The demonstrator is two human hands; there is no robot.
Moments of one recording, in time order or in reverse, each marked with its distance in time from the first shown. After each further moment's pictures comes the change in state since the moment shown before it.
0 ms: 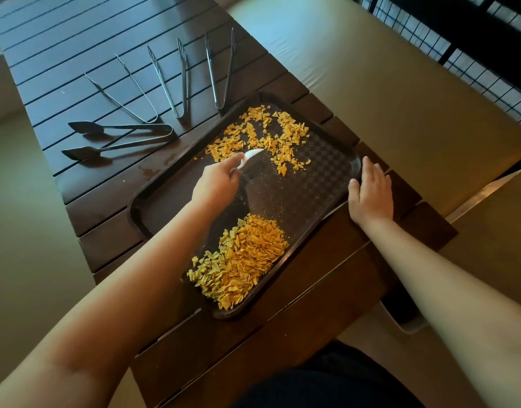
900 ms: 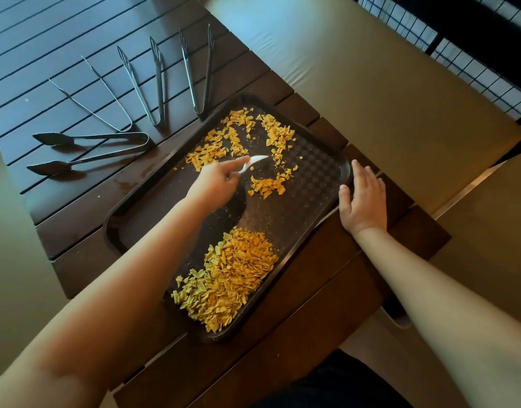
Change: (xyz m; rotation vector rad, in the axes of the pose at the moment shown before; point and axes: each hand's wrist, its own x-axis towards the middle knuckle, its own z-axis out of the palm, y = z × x) left_hand 0.029 0.022 0.008 -0.029 -0.194 0.053; right_hand 0.003 0.006 0.005 0.022 0.088 -0.027
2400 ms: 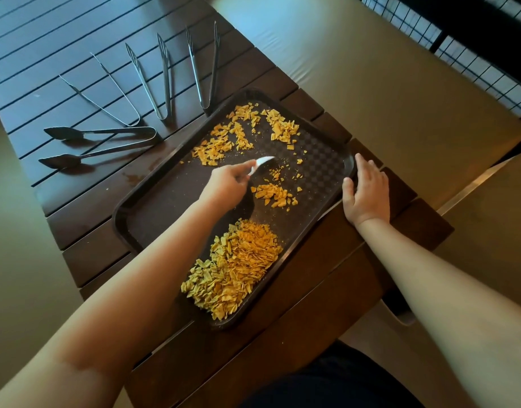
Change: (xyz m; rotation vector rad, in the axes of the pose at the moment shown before) left_hand -0.015 -0.001 0.015 -0.076 0.035 -0.080; right_hand 0.001 0.000 0.000 0.003 0.008 0.014
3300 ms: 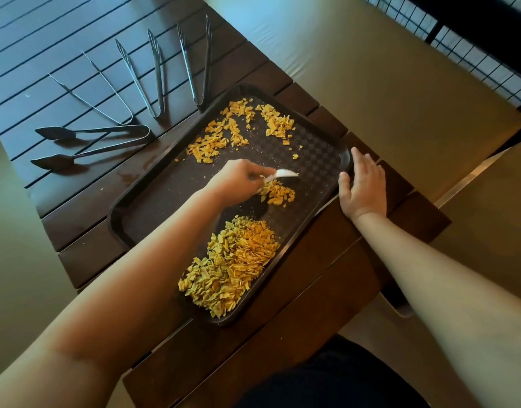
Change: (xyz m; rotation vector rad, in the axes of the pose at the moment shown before) left_hand 0.005 0.022 0.002 0.226 -0.224 0.197; right_hand 0.000 0.001 0.002 0.003 0.002 0.000
